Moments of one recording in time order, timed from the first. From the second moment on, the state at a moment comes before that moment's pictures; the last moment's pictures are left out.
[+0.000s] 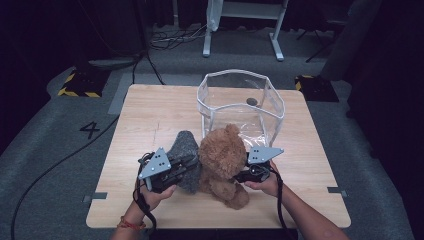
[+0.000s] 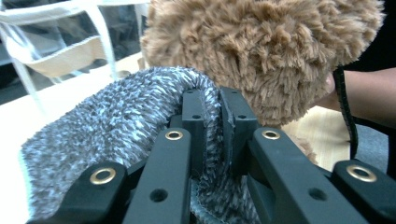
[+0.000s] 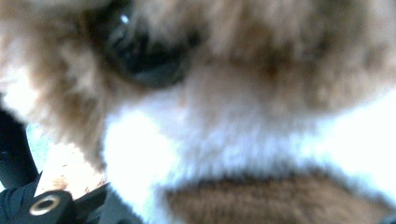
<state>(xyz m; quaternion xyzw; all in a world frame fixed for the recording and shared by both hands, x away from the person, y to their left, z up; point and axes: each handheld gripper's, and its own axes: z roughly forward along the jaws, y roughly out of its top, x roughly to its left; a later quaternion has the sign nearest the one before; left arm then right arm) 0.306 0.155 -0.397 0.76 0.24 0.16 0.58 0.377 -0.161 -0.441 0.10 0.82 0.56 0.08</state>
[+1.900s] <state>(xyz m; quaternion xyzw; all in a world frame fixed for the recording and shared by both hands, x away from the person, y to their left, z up) 0.333 0.147 -0.375 0.76 0.23 0.18 0.59 0.379 -0.180 -0.440 0.12 0.82 0.56 0.10</state>
